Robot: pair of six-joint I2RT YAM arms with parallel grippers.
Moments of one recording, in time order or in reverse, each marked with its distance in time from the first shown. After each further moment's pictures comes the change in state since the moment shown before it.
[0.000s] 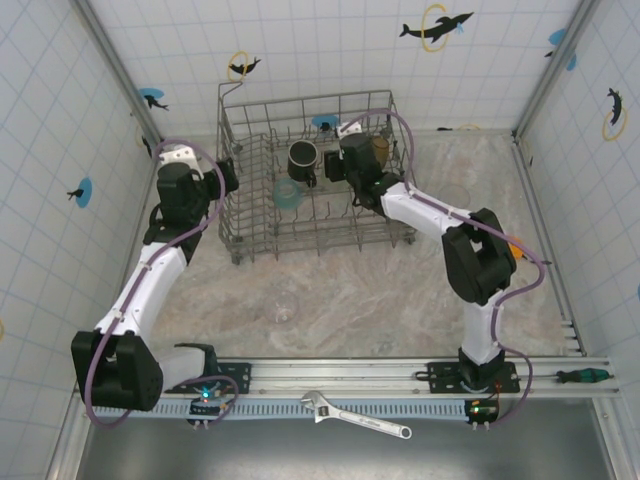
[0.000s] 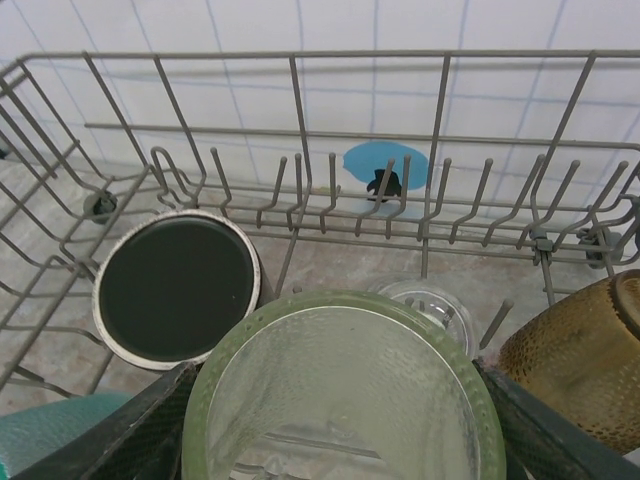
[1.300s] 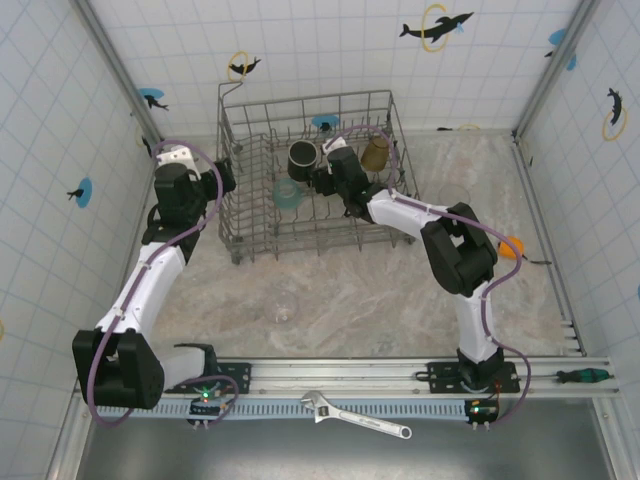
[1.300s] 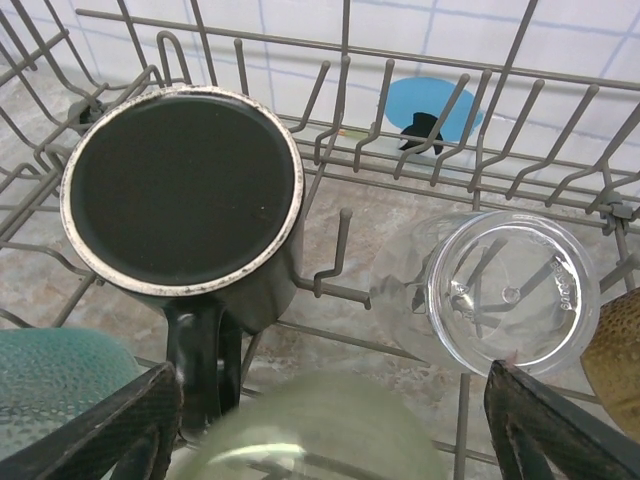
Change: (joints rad) left arm 0.026 0.005 -0.006 0.010 0.016 -0.002; right arm 0.031 0.117 0.001 0.054 -0.008 -0.066
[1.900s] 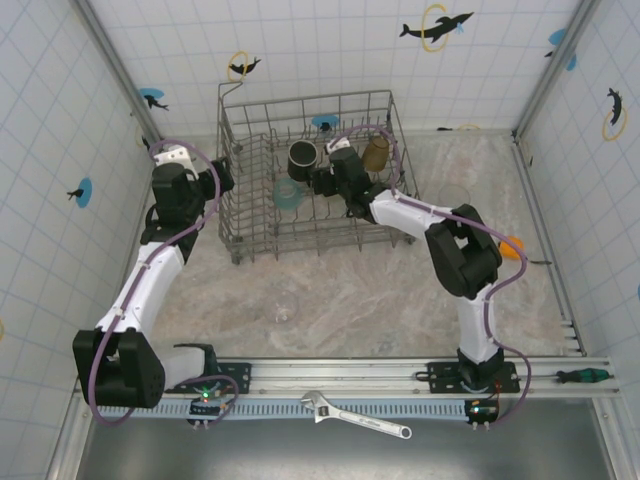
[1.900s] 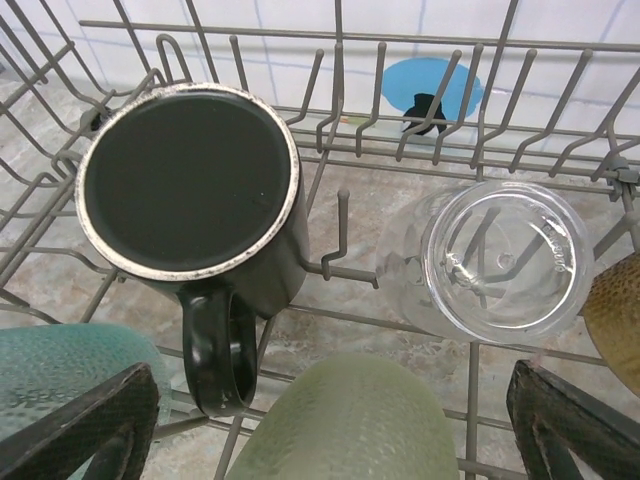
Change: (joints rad) left arm 0.021 0.003 0.000 0.006 0.021 -0.019; right arm -0.001 -0.040 -0.025 -0.035 -0.016 0.079
